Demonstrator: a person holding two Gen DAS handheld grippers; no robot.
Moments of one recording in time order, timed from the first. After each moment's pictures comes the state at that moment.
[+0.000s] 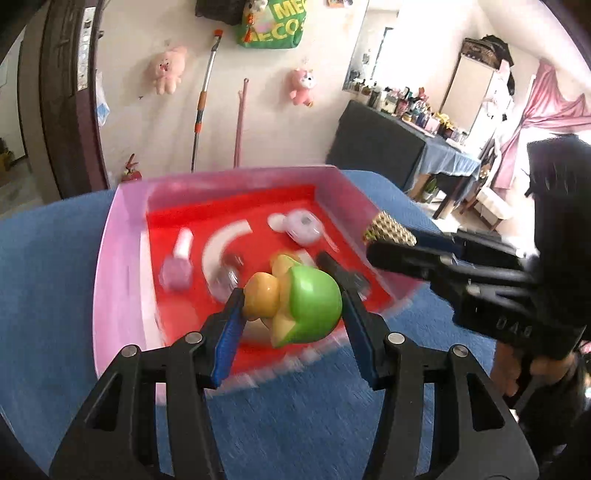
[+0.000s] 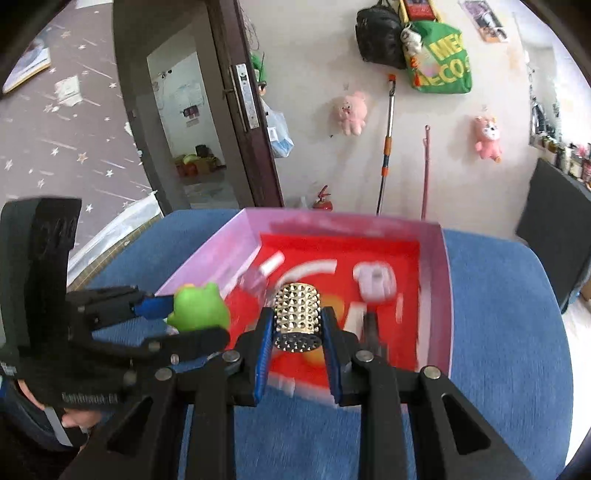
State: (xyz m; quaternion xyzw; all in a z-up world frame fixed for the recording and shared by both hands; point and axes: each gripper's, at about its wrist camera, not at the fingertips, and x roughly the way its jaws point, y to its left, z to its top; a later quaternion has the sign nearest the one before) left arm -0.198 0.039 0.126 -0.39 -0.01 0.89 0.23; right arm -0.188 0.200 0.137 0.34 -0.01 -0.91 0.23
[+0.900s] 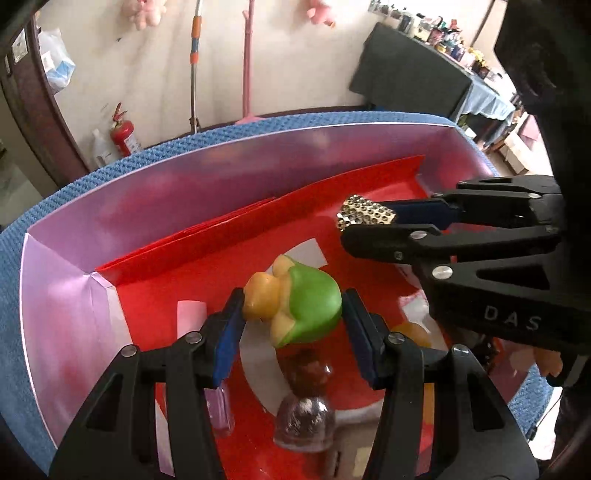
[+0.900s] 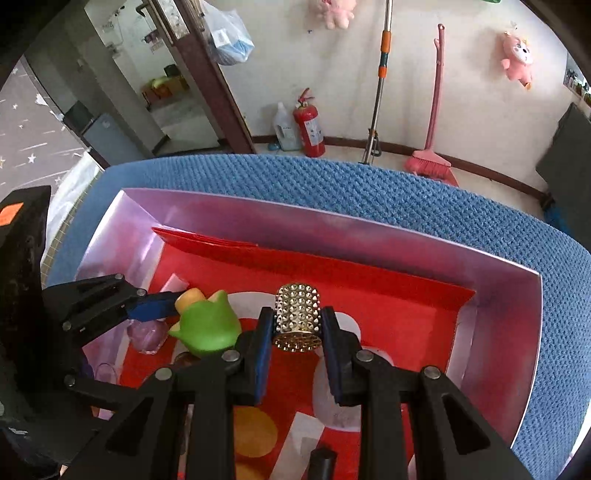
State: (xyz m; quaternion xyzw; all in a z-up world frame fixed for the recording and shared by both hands) left arm -0.367 0.069 0.053 -0.53 0.05 0.82 0.21; right arm -0.393 0.171 0.064 0.54 0.01 -0.82 0.21
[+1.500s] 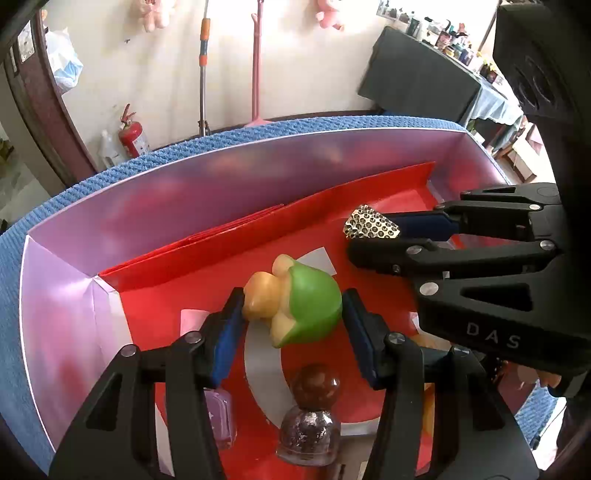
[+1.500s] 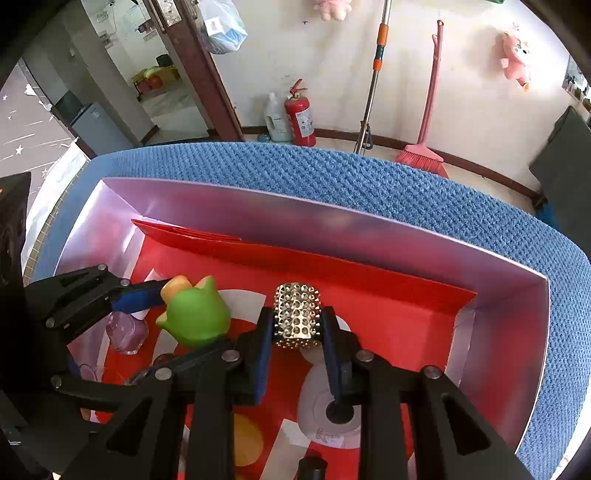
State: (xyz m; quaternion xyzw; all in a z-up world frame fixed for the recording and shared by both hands) left arm -0.368 0.068 0.051 -0.52 0.05 0.83 0.20; right arm -0.401 0.168 0.055 0.55 0.03 -0.81 0.19
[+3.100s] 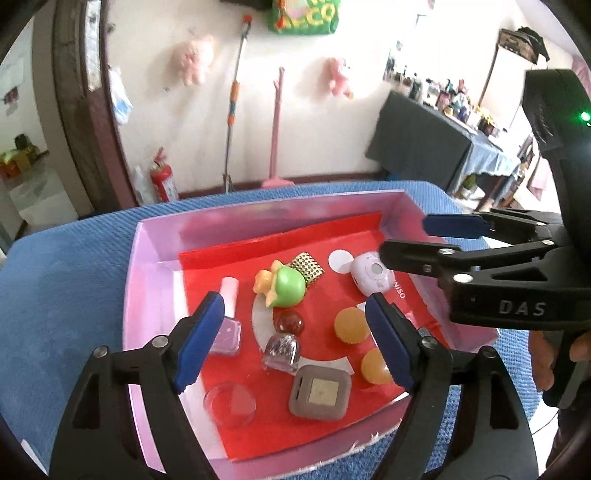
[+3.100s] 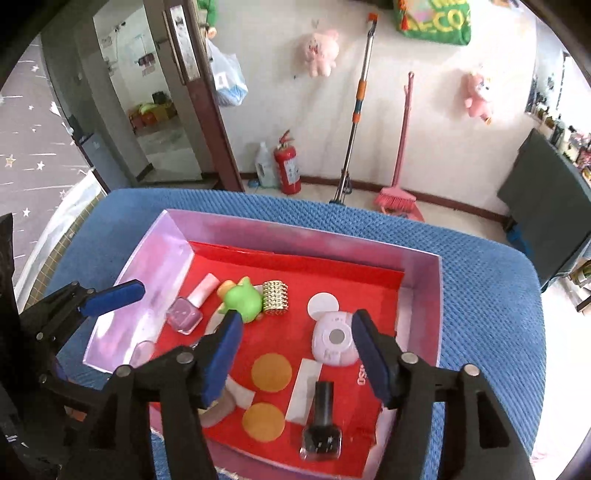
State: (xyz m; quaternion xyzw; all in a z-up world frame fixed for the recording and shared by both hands) left arm -0.277 0.033 0.128 -0.41 0.01 0.90 0.17; right arm -0.317 0.185 0.147 0.46 0.02 -0.87 0.16
